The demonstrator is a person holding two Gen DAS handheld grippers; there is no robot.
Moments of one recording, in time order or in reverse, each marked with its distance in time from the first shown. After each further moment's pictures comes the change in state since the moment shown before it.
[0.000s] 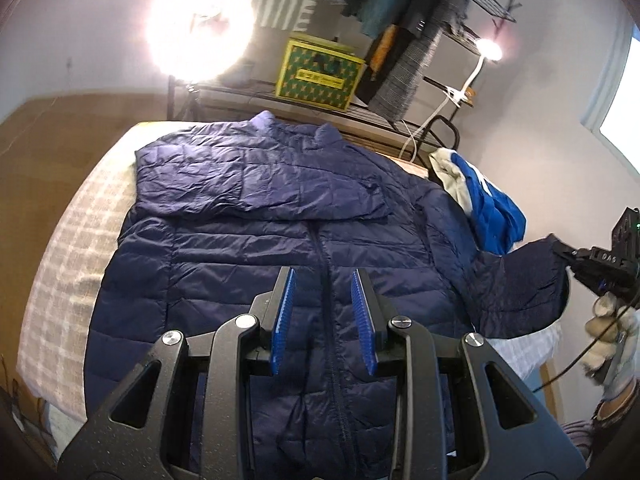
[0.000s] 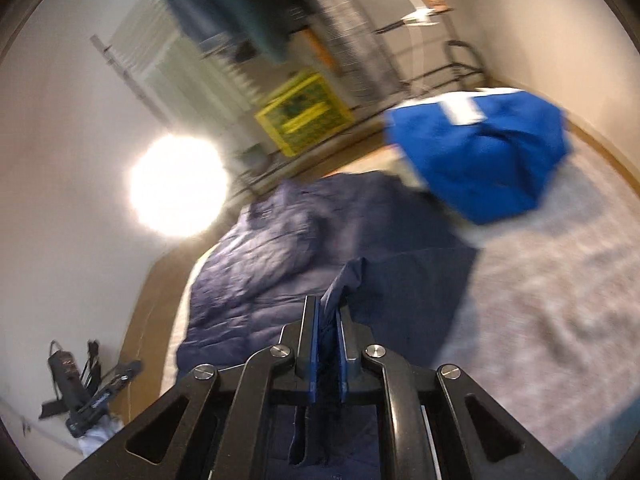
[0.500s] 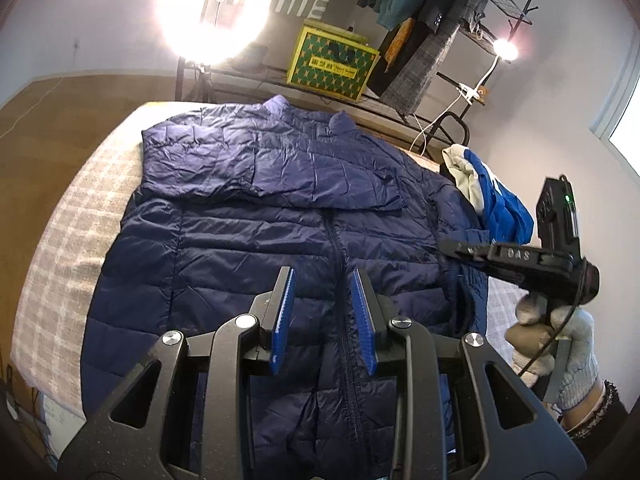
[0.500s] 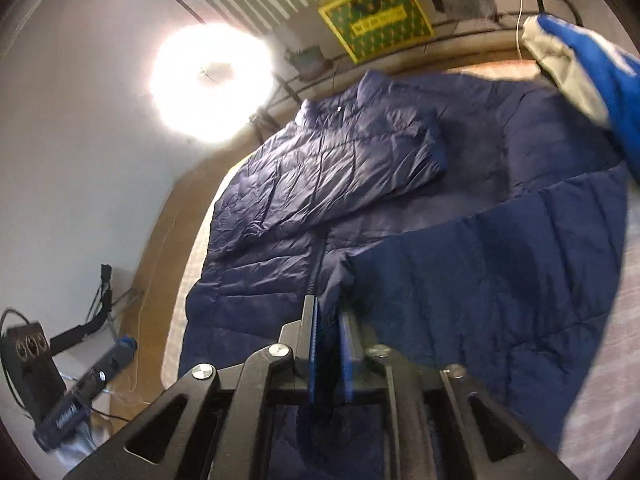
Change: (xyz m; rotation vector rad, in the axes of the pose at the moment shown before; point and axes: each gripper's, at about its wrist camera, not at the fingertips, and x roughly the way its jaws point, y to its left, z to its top) left arm 0.017 0.015 -0.004 -0.037 0.052 0.008; right arm 0.184 0.090 -0.039 -0.105 0.289 0.088
